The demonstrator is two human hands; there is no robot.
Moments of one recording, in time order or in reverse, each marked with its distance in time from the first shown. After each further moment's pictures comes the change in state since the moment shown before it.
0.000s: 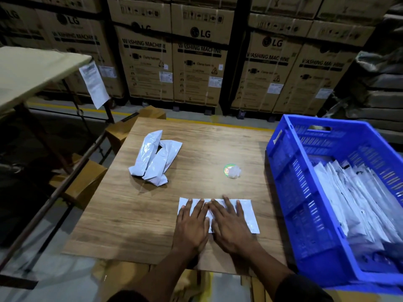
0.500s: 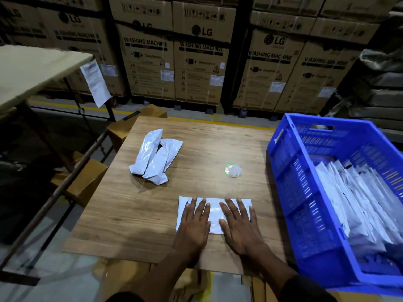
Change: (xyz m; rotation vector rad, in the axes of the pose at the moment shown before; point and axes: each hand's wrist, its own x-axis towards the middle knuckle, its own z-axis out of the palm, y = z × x) left_hand -0.003 -0.002 0.012 0.054 0.053 0.128; right_hand -0.019 0.025 0.018 0.064 -0.030 0.172
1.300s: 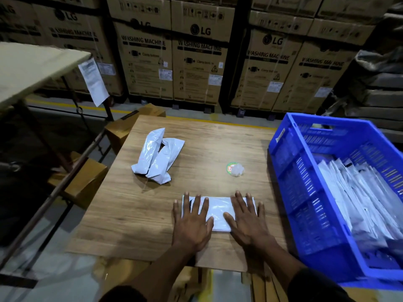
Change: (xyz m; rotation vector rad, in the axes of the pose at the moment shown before) left_hand 0.007 -0.004 -0.022 0.022 -0.123 -0.214; right_hand 0.010 0.001 -0.021 0.029 -0.094 0.102
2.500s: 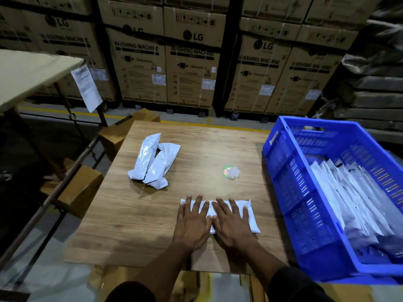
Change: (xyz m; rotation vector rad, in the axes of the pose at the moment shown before) left_hand 0.014 -0.005 -0.001 0.022 -0.061 0.099; right_hand 0.004 -0.046 -0.004 -0.052 -0.079 -0.049
